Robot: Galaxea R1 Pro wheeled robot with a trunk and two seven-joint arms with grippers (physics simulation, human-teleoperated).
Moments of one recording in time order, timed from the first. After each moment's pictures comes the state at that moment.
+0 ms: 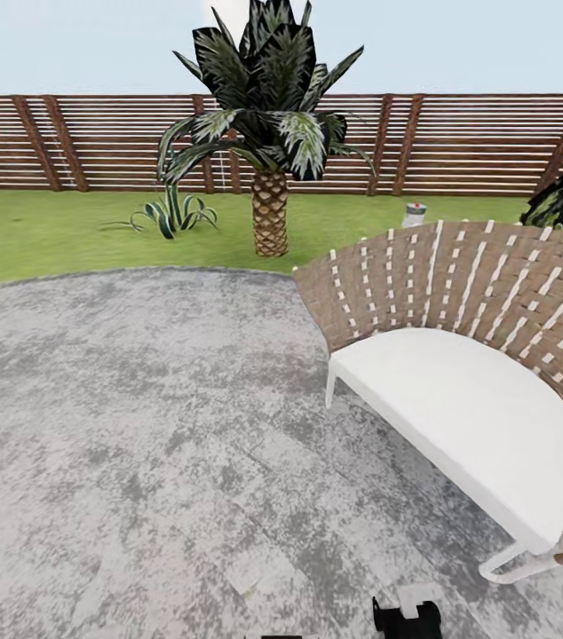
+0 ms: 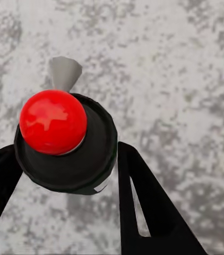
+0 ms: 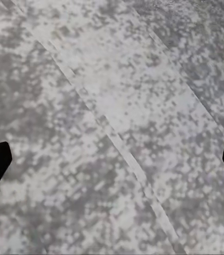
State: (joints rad) left arm -0.26 0.11 0.25 -0.29 -0.14 -0.25 -0.03; right arm -0.46 0.01 0.23 -0.03 -0.07 -0.43 -0.18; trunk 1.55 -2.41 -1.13
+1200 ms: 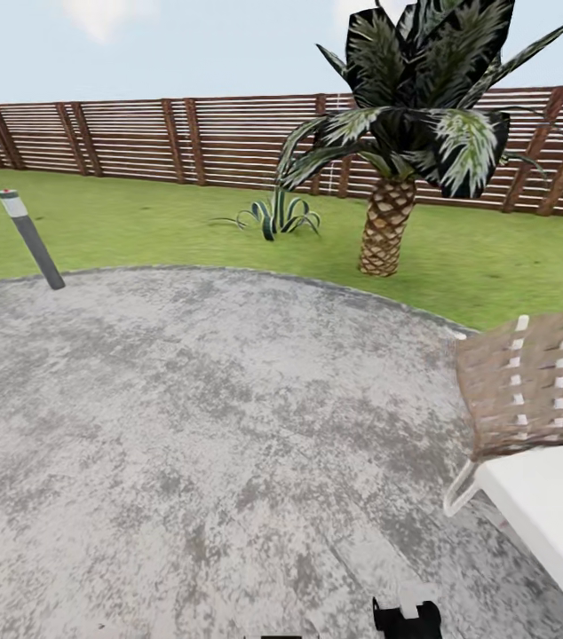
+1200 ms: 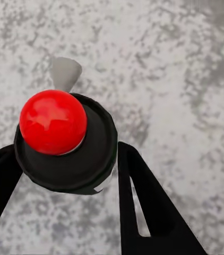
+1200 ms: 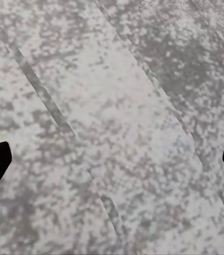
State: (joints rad) left arm -0.26 0.11 0.25 -0.29 -0.14 -0.25 -0.03; right arm -0.46 0.01 0.23 -0.03 -0.07 -0.43 -0.18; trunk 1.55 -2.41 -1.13
